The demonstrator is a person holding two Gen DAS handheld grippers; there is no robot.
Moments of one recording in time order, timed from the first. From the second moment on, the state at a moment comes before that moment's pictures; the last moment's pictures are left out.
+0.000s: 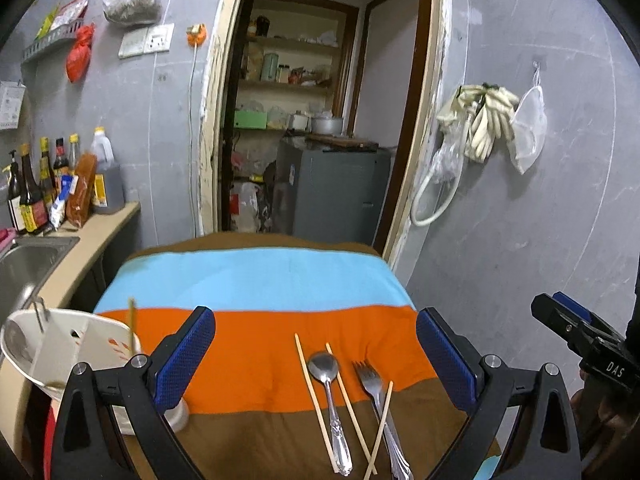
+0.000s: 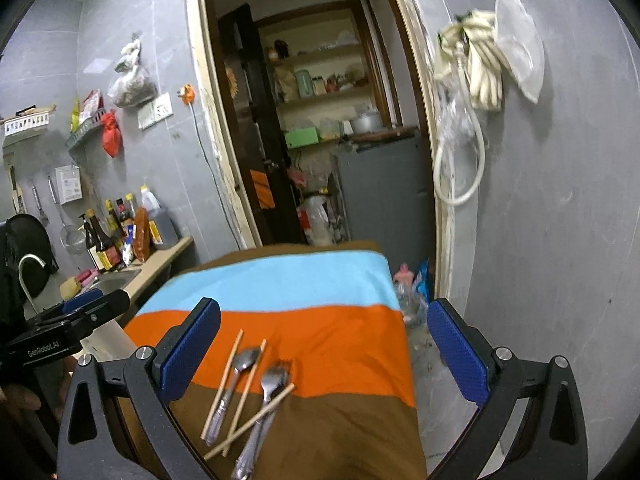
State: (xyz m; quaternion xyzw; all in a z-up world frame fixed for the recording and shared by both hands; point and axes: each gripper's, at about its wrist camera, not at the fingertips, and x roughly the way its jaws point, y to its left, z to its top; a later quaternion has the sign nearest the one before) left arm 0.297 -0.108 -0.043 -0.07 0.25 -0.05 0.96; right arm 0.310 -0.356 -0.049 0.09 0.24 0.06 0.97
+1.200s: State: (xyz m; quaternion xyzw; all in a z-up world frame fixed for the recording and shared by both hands) left arm 0.414 -0.119 -0.174 -0.08 0.45 -0.05 0.89; right arm 0.425 -0.296 -0.206 0.12 0.43 0.27 0.85
